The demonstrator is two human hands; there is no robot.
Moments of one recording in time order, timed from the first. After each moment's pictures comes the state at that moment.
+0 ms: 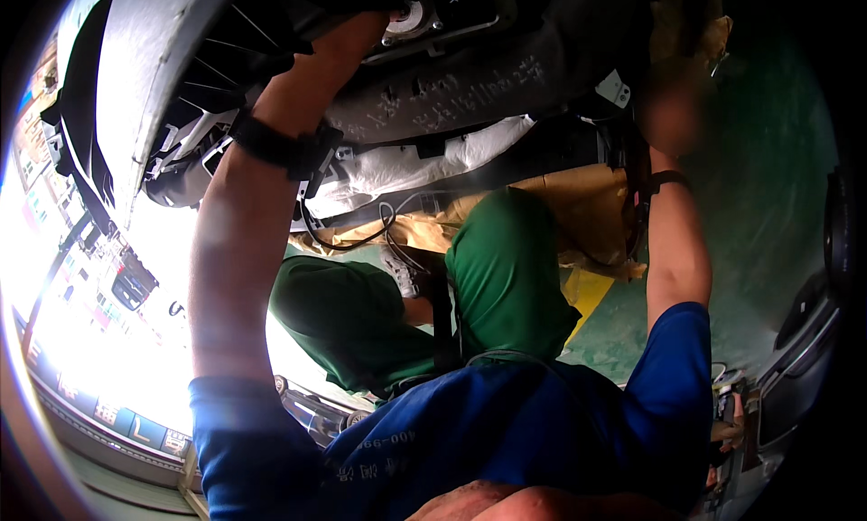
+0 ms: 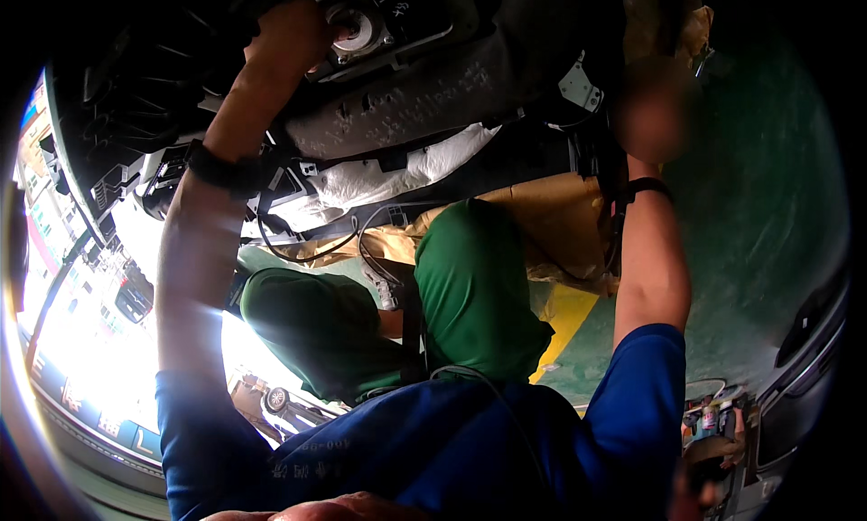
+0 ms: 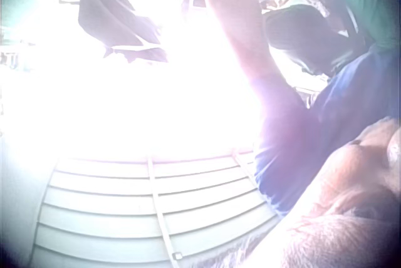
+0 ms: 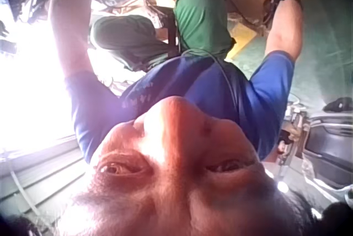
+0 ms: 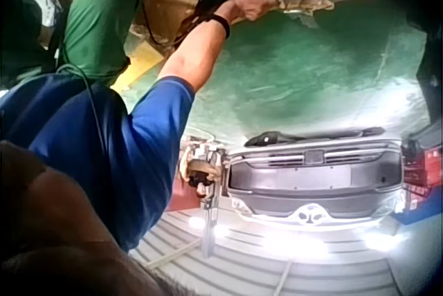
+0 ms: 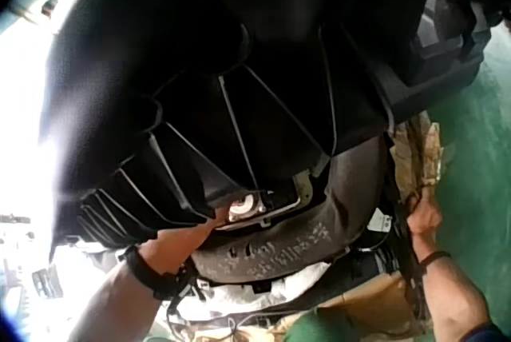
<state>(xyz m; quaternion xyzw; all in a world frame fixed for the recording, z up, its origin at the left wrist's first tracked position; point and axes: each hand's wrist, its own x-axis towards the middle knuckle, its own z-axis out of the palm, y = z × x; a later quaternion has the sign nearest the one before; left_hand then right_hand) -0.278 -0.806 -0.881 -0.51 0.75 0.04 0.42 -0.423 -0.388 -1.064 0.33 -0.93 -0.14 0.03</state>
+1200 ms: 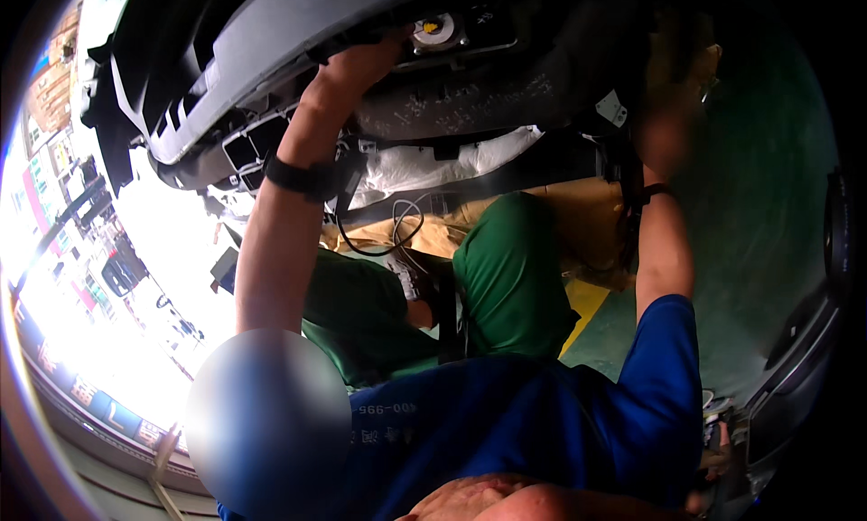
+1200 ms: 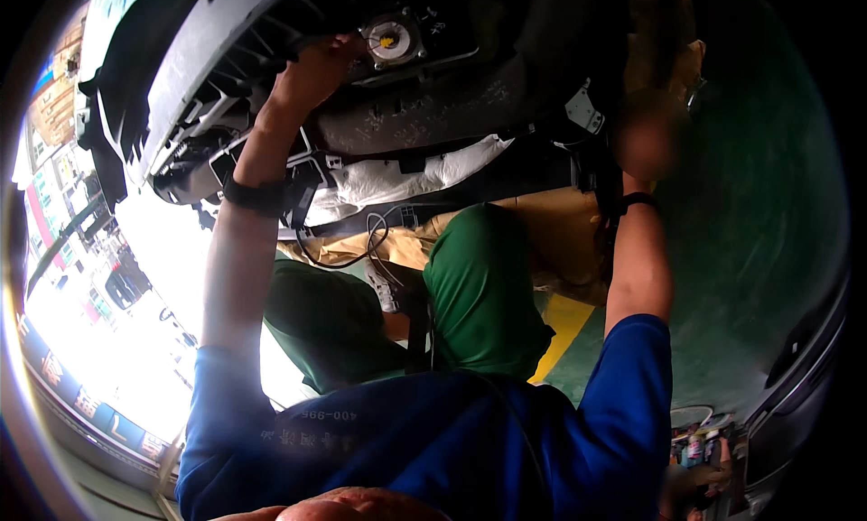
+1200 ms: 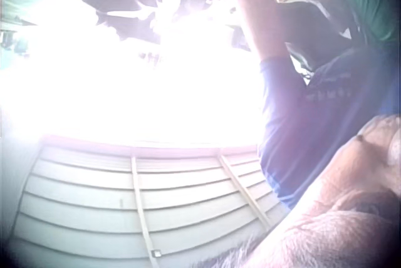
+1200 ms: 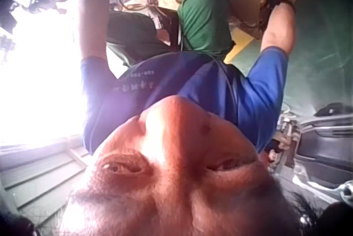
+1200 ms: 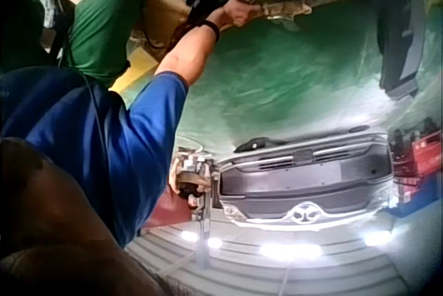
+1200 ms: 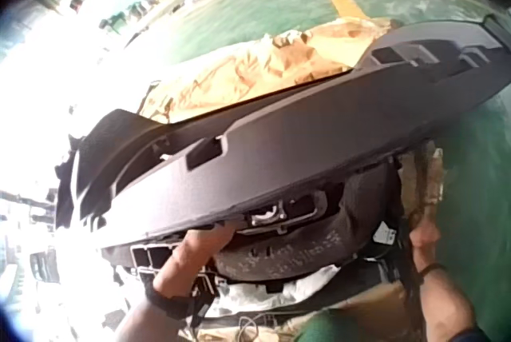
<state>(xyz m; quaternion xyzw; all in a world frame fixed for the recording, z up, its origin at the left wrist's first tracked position) -0.139 -0.812 -0.908 -0.32 0.92 0.25 0.00 -0.421 -0.378 -1.076 0.40 -0.90 -0.13 0.11</state>
